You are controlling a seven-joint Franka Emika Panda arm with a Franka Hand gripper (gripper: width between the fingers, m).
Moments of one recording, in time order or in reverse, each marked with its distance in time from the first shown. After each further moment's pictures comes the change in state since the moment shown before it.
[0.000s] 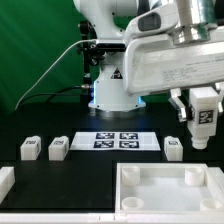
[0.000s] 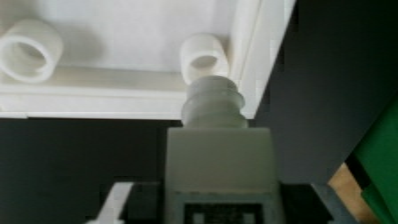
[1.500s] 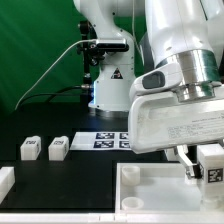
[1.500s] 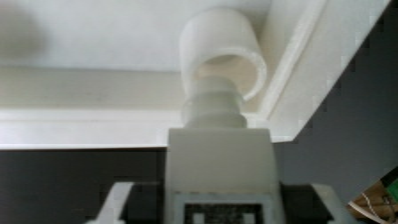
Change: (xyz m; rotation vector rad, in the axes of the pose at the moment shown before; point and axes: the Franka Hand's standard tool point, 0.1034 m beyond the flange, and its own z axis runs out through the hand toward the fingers) arm 0.002 -0.002 0.082 0.009 0.041 0.003
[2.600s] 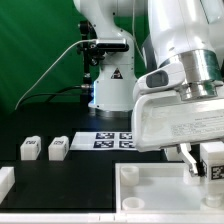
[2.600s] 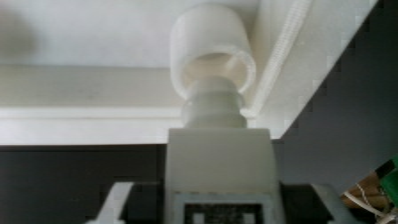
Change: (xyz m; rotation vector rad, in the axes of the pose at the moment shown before) arm -0.004 -0.006 -0.004 -0.003 0.034 -0.013
